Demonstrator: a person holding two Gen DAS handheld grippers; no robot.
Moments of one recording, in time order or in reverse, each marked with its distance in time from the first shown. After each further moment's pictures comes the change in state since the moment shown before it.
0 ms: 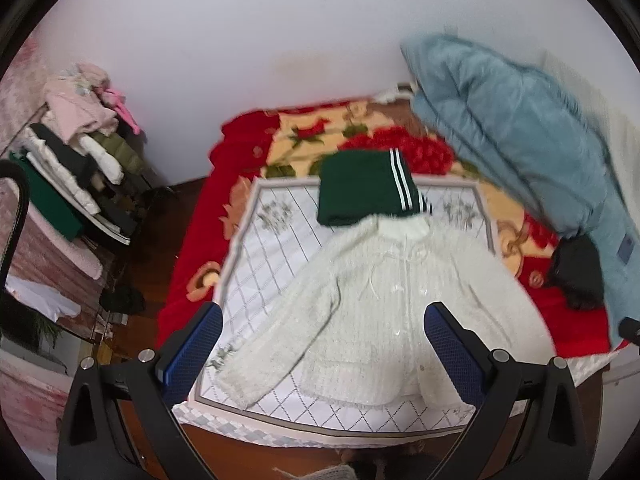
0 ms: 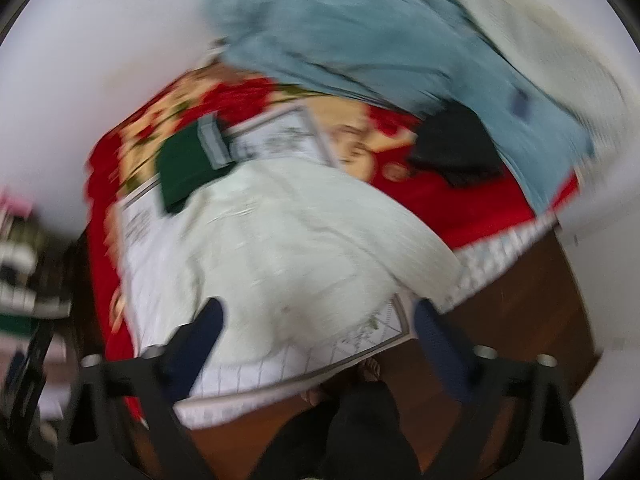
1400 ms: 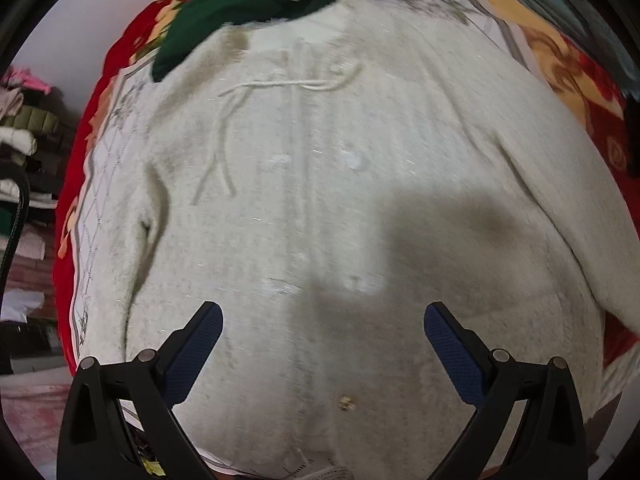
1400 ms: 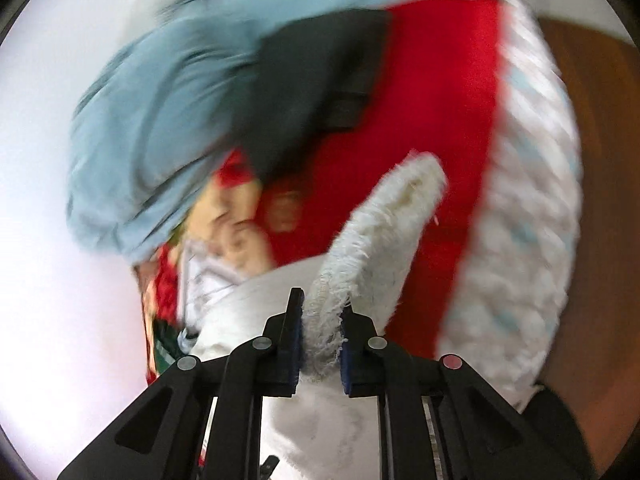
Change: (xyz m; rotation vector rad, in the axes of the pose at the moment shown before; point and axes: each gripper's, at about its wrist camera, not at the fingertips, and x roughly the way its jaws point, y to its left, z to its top) left arm 0.334 -0.205 -0.108 0.133 0.385 0.020; right arm 0.335 -0.258 0.032 0.796 -0.179 0.351
